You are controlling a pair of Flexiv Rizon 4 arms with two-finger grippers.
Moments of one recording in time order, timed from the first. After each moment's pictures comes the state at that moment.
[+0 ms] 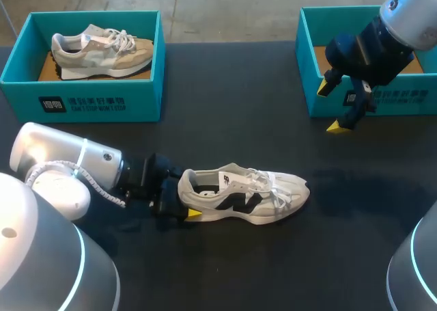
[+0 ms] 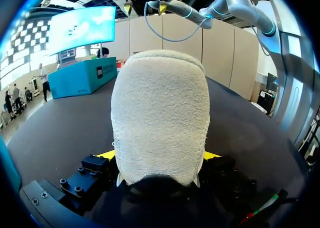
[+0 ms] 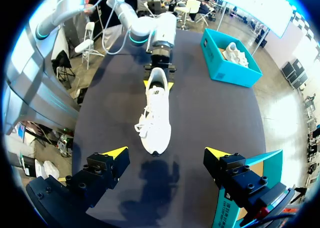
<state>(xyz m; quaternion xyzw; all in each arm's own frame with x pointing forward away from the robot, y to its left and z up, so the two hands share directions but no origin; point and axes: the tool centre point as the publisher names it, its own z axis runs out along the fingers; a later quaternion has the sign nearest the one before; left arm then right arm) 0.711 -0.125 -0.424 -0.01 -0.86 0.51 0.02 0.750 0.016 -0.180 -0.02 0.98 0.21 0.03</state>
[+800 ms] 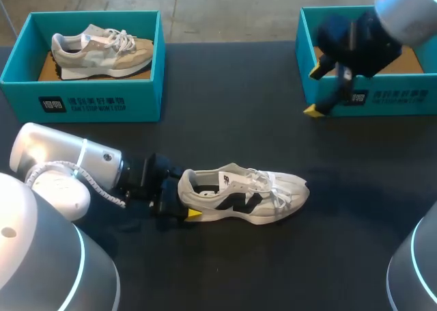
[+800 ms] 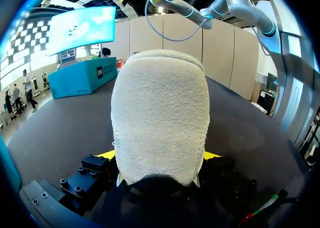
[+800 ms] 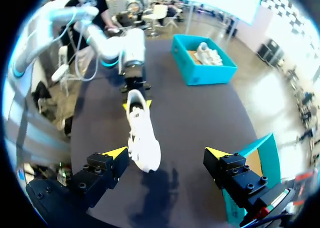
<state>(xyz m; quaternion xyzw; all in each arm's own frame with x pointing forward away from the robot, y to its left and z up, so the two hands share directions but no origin) 0.710 -0.125 -0.424 -0.01 -0.86 0.51 0.01 0.763 0.054 -0.149 0.13 0.96 0.24 0.08</state>
